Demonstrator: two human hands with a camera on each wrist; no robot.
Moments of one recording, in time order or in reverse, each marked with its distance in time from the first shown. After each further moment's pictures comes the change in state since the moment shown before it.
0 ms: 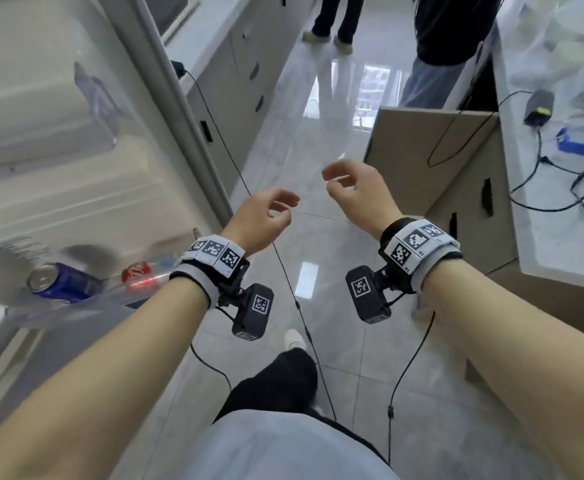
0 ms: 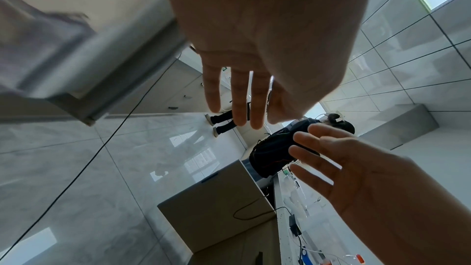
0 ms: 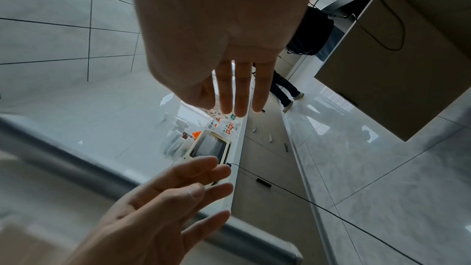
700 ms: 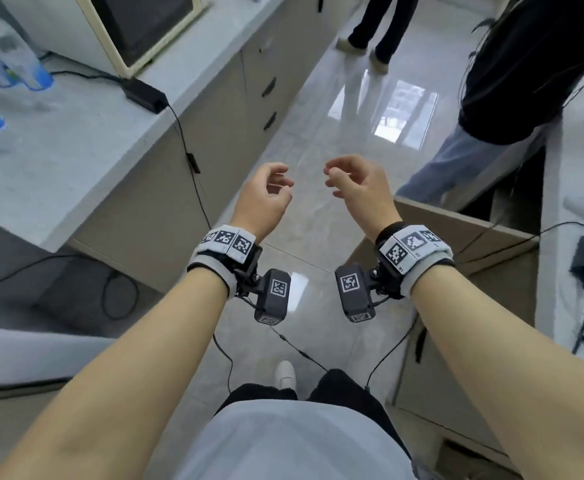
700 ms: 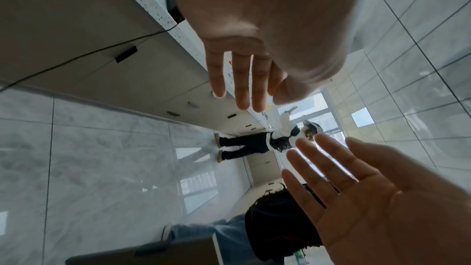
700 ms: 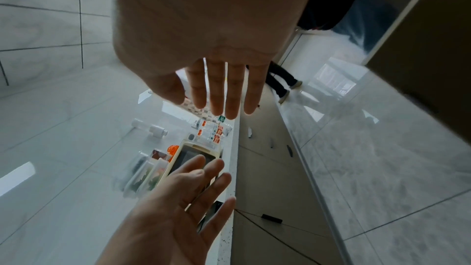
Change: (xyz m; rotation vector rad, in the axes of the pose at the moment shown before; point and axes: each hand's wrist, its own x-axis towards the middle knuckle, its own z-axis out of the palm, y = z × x) left_hand 0.366 -0.027 -0.020 -0.258 0.422 -0.160; right_hand 0.369 0.054 -0.046 0.183 -0.077 0.025
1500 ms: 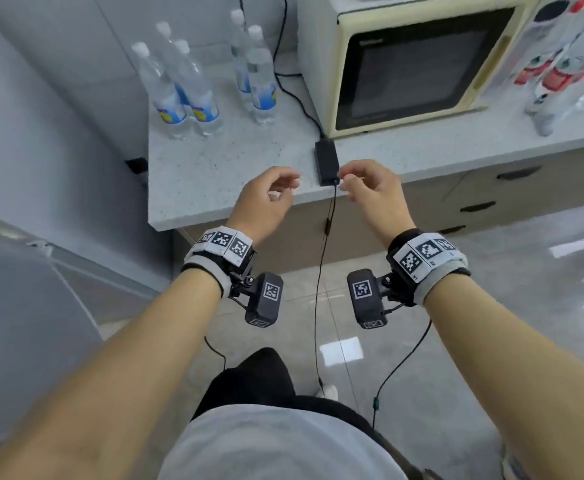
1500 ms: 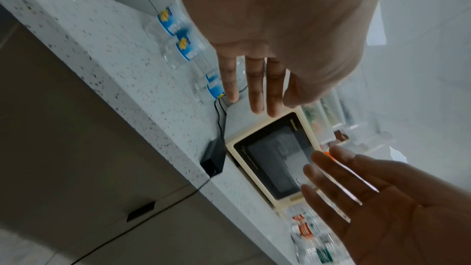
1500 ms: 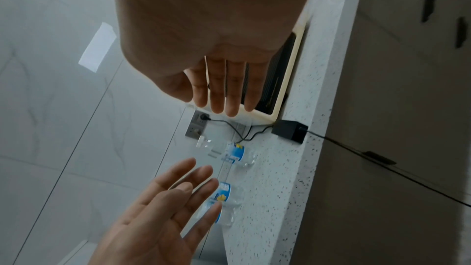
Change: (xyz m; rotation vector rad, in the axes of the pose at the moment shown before) left_hand 0.213 -0.044 -0.177 0.173 0.732 -0.264; right_hand 0.363 -0.076 0.237 0.068 -0.831 -0.276
